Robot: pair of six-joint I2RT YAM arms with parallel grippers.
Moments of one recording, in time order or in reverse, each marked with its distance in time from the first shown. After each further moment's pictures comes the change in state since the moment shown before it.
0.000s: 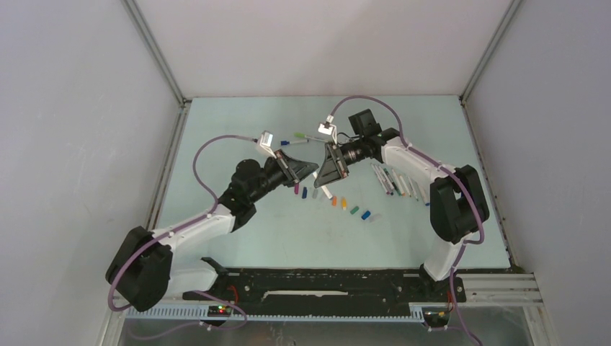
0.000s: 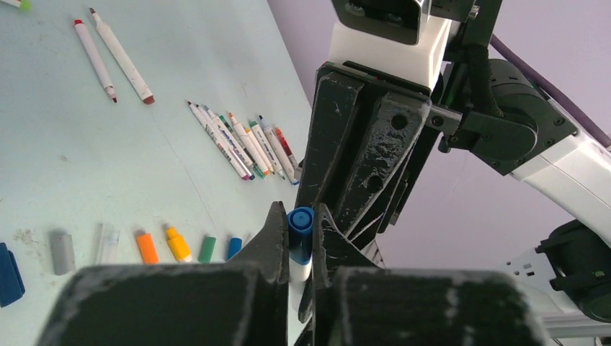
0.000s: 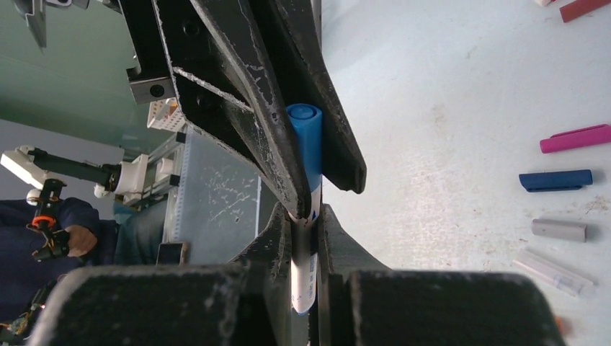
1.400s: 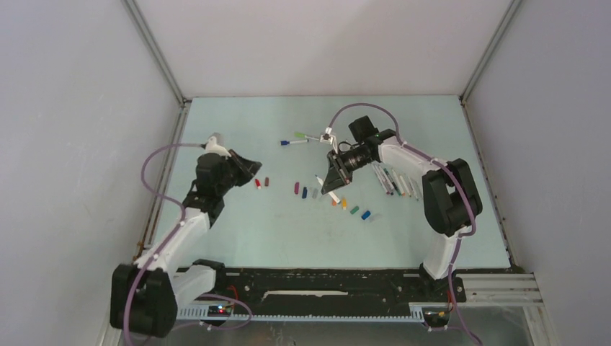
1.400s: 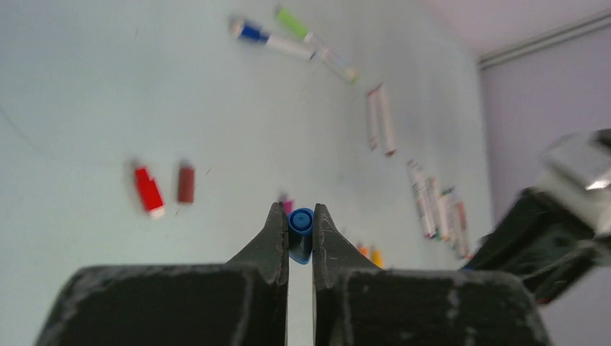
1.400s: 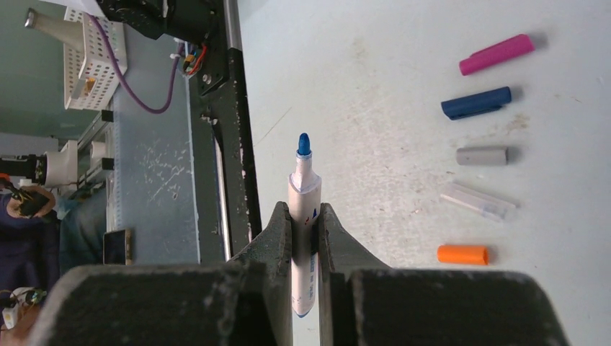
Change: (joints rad) left arm 0.460 -0.225 -0.025 -0.453 -0.045 0.221; right arm -0.014 0.073 -0.003 -0.153 0.171 -0.224
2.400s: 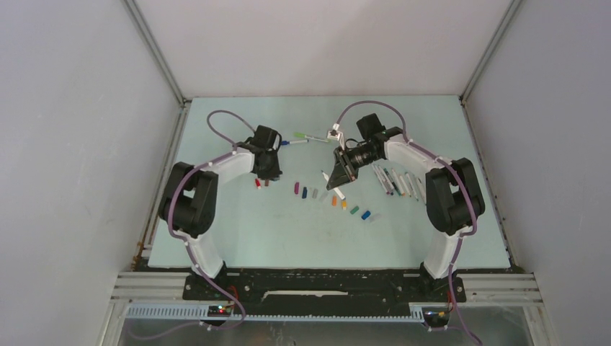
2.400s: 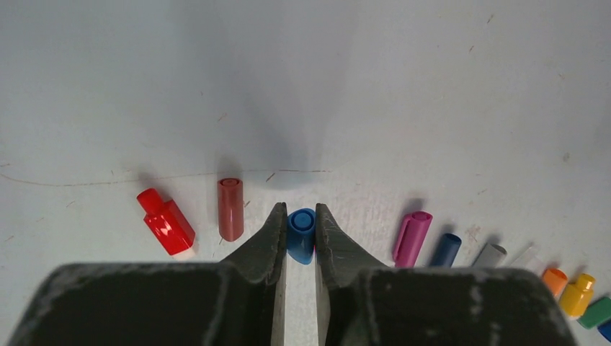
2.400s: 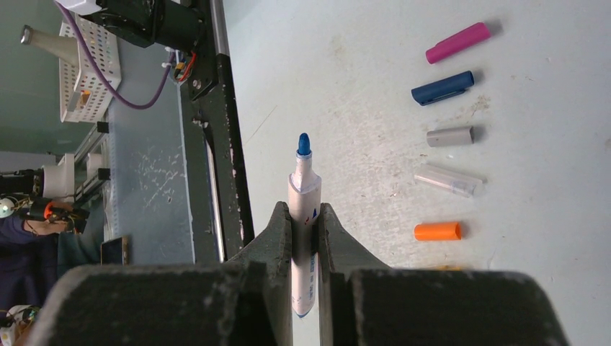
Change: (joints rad) left arm -0.220 0.808 0.593 -0.561 -0.243 0.255; right arm -0.064 -0.002 0.000 -0.019 0.002 -0.019
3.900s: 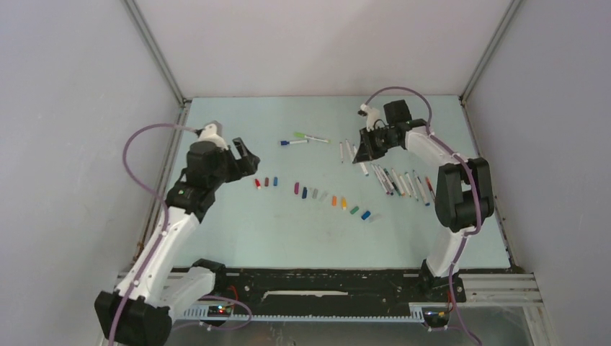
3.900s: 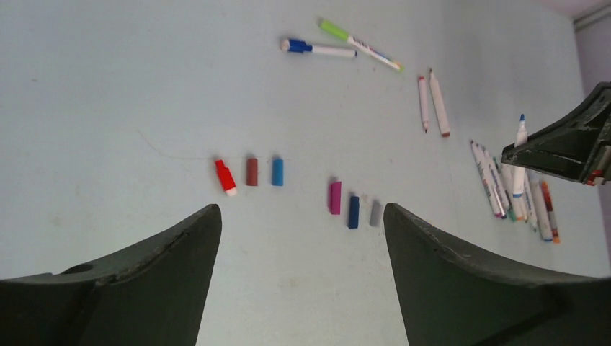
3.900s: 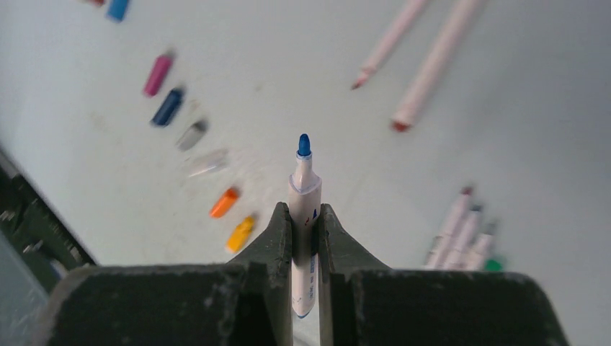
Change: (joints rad) left arm 0.105 -0.825 -0.296 0.052 0.039 0.021; right arm -0.178 -0.015 0.016 0.117 0.440 0.169
